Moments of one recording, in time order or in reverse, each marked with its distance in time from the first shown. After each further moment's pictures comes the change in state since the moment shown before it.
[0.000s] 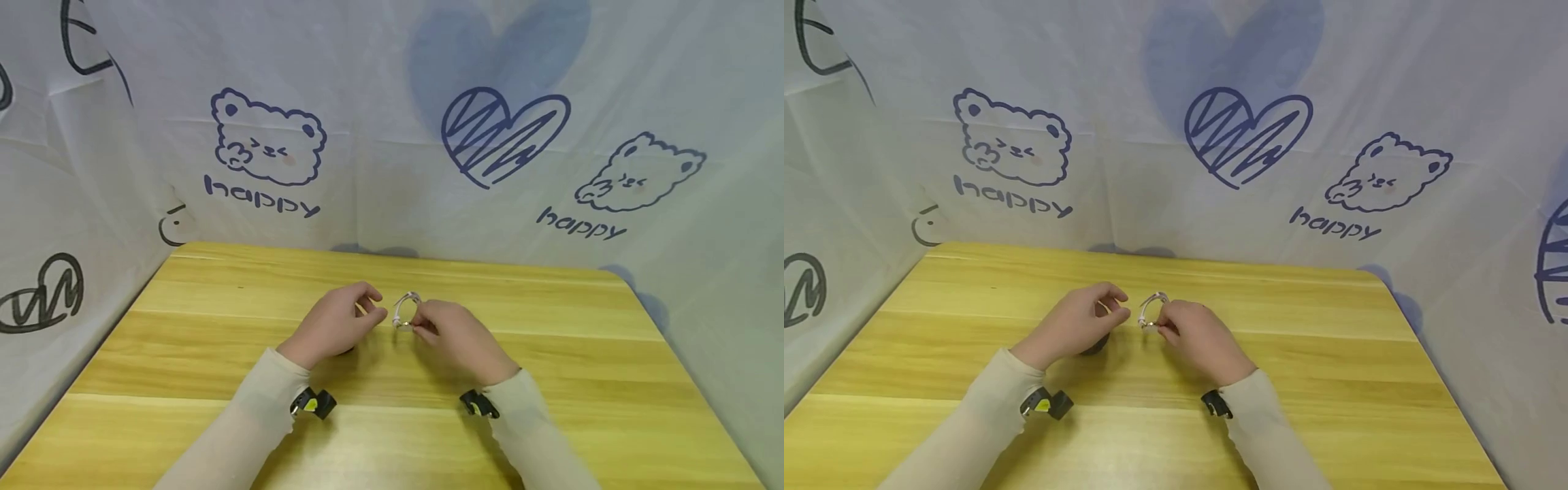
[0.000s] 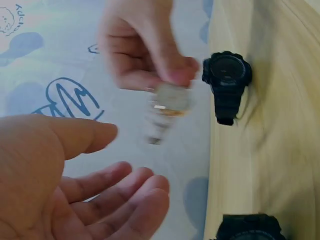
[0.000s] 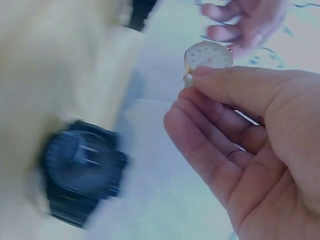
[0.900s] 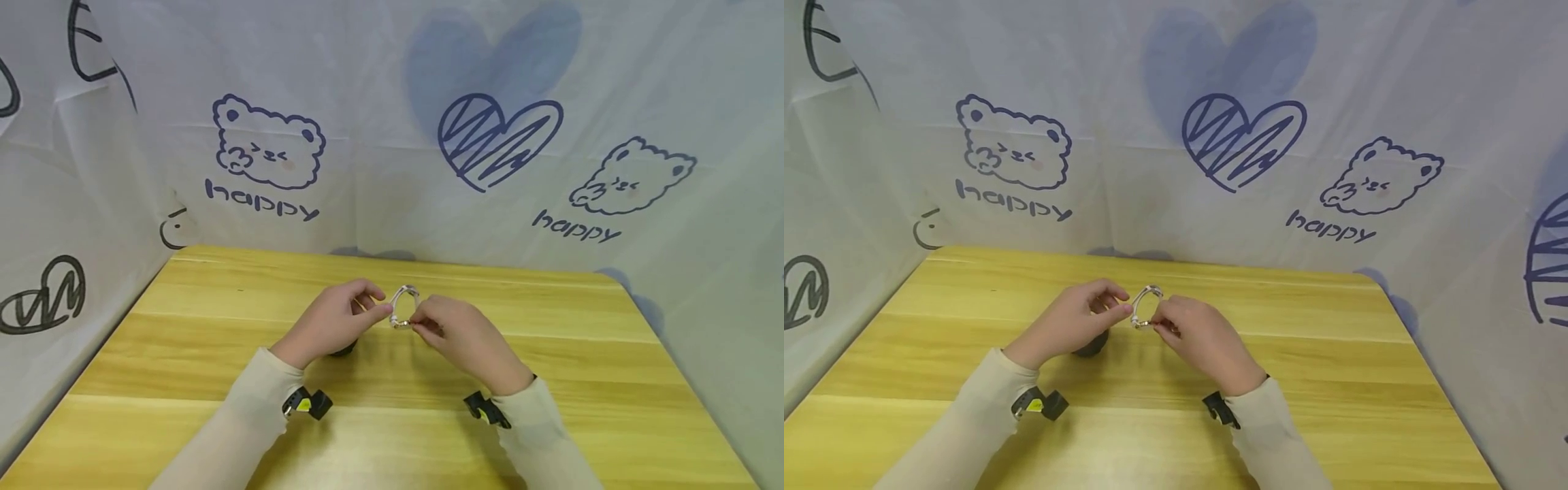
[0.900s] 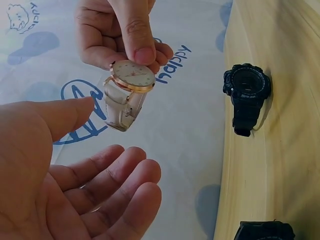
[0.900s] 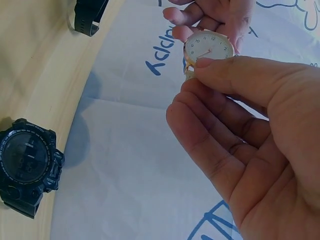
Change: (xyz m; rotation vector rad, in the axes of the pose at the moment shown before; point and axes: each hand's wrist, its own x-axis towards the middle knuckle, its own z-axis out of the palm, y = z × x) left_hand -0.005 0.008 -0.010 -0.108 0.018 0.077; right_hand -0.010 -0.024 -0.033 -0.056 0.078 -0.121
